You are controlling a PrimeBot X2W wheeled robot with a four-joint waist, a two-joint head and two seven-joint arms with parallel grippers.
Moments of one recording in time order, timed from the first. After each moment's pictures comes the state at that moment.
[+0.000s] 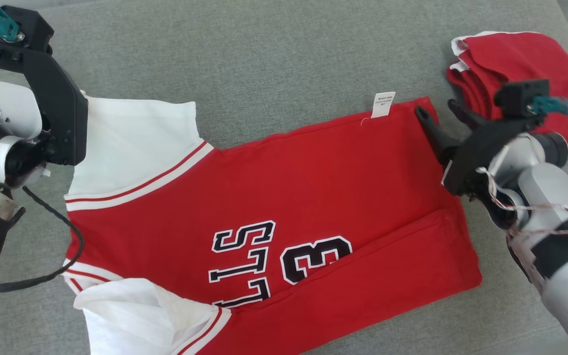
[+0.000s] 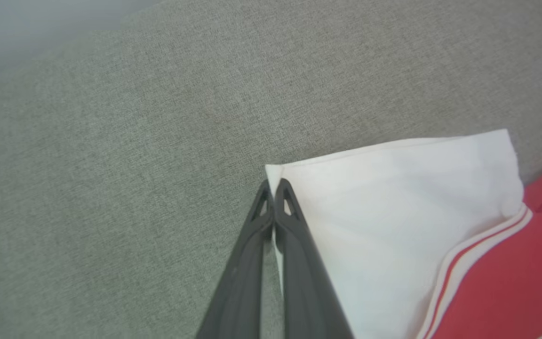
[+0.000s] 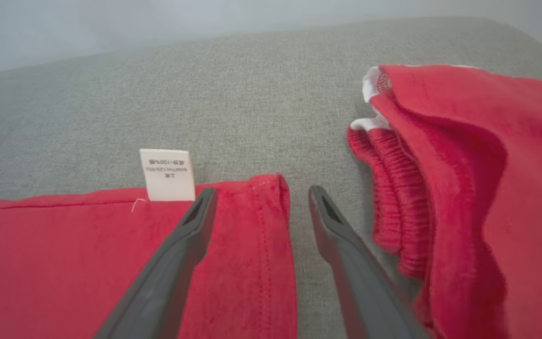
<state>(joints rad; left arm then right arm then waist) -1.05 0.52 -0.48 0.51 -0.69 -0.12 0.84 -0.84 -0.42 0.54 0.66 0.77 0.13 0.12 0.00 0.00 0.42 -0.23</state>
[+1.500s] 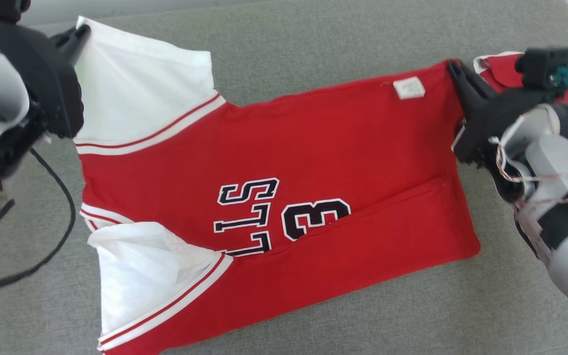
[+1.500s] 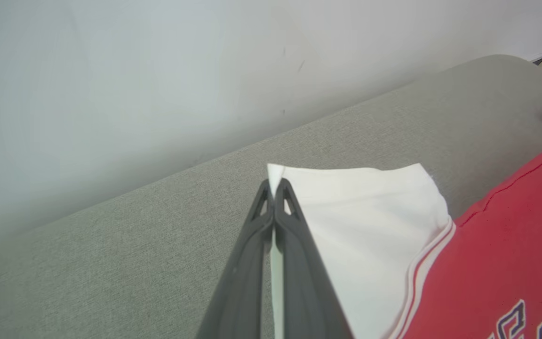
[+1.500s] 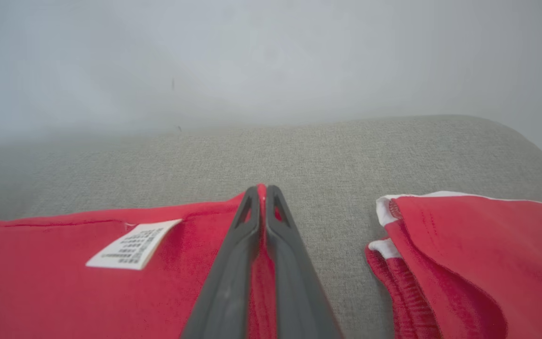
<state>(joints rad) -1.09 0.57 -0.54 0.43 -0.77 -0.13 0.49 -1.01 -0.40 0.63 0.85 0.83 0.13 -0.05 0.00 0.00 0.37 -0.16</state>
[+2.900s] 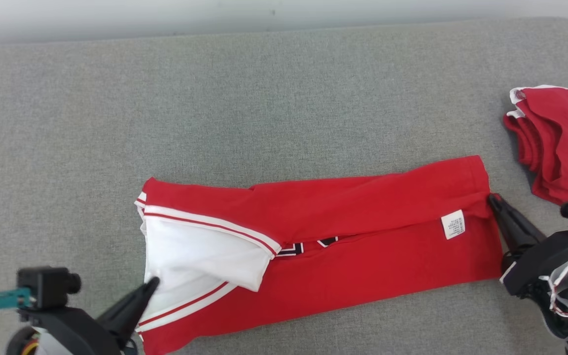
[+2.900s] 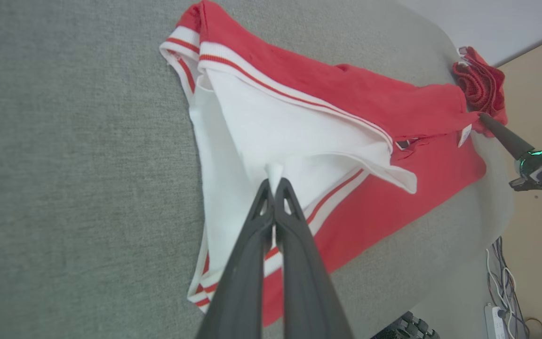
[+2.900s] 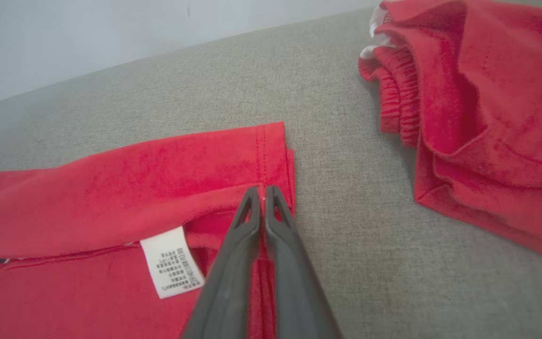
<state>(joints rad) -0.12 0.71 -0.40 -0.26 -1.11 0.07 0.31 -0.50 -0.69 0.68 0.50 1.06 0.13 -0.20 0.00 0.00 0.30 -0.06</state>
